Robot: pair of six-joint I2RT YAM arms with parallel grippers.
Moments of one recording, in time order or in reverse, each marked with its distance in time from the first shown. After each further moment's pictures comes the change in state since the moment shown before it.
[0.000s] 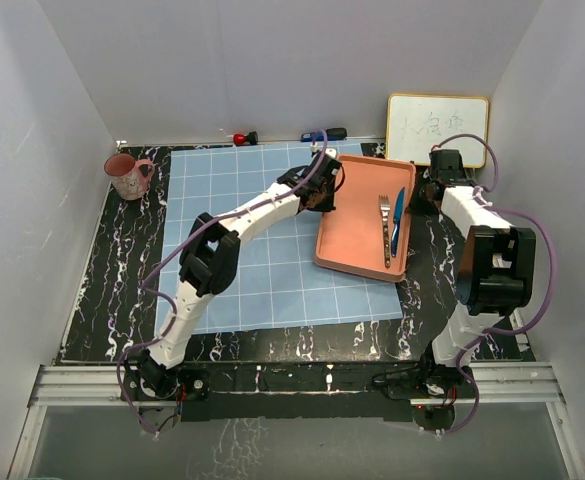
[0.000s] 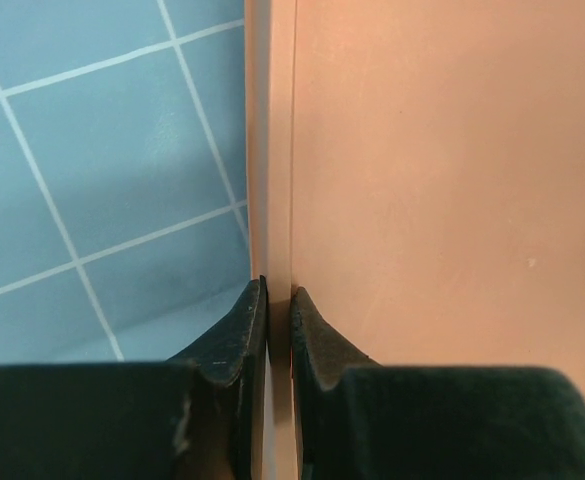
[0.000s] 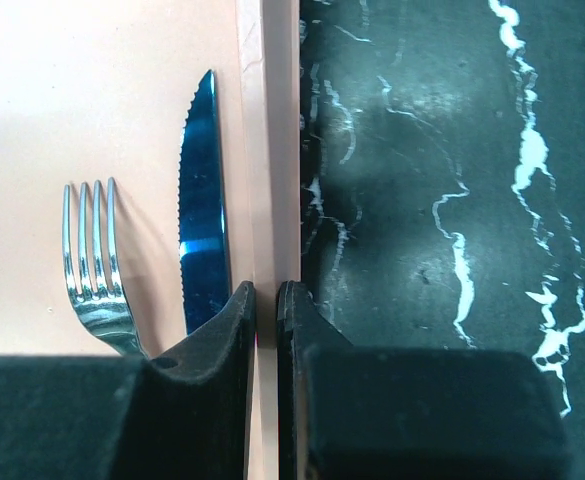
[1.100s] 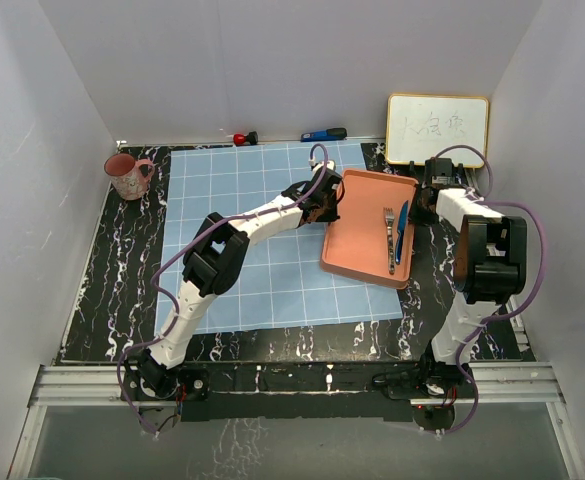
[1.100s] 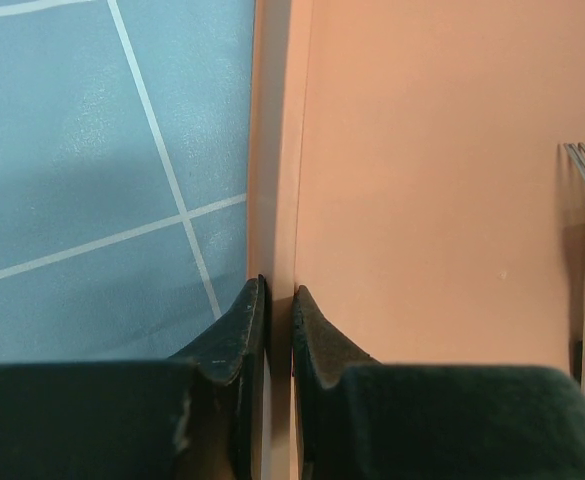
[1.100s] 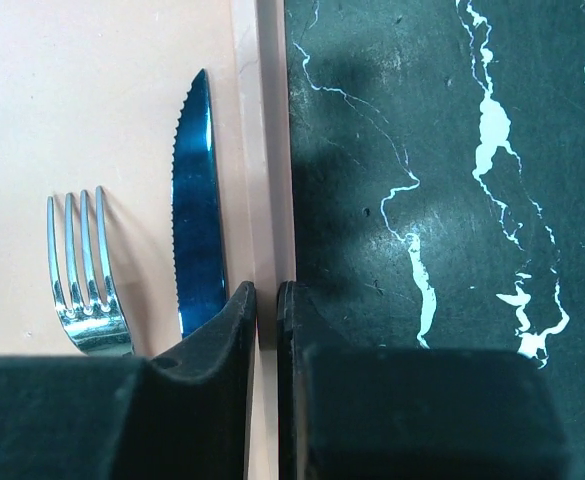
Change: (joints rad) left arm -0.013 0.010 -0.179 0.242 0.035 -0.125; right arm -0.003 0.099 -0.015 0.014 0.103 0.002
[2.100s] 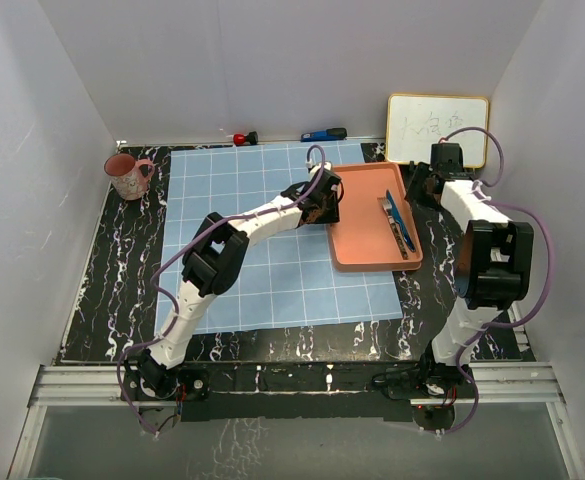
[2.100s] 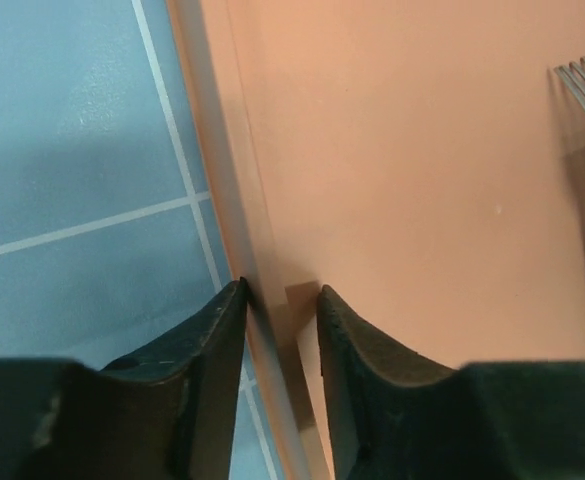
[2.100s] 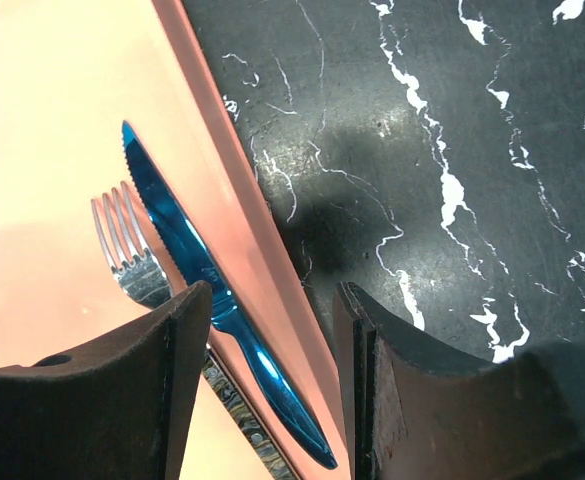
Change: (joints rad) left arm 0.002 -0.006 -0.015 -0.017 -0.009 -0.045; right arm 0.000 -0.047 0.098 -0.016 0.039 0.037
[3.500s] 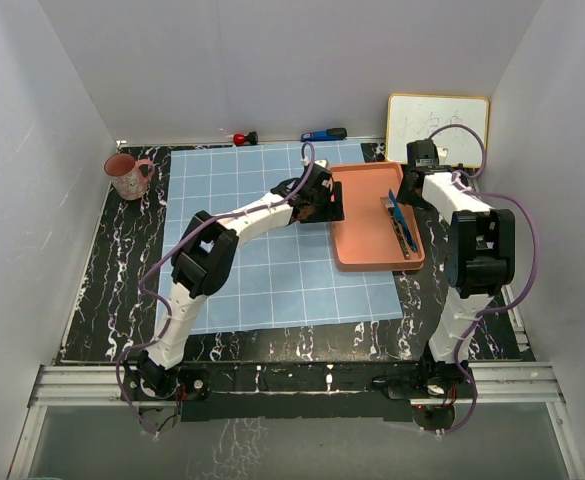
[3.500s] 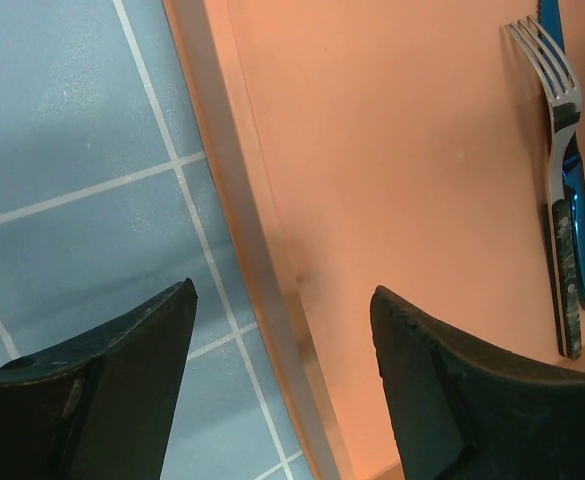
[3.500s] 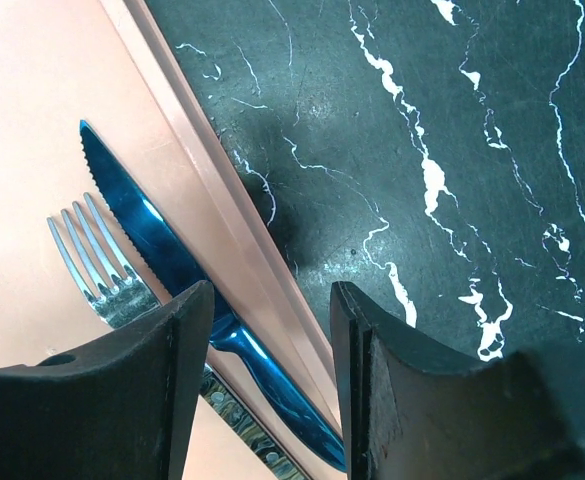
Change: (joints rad) left arm 0.043 -0.088 -0.083 0.016 0.148 0.009; right arm 0.101 0.107 0.109 -0.110 0.239 0.046
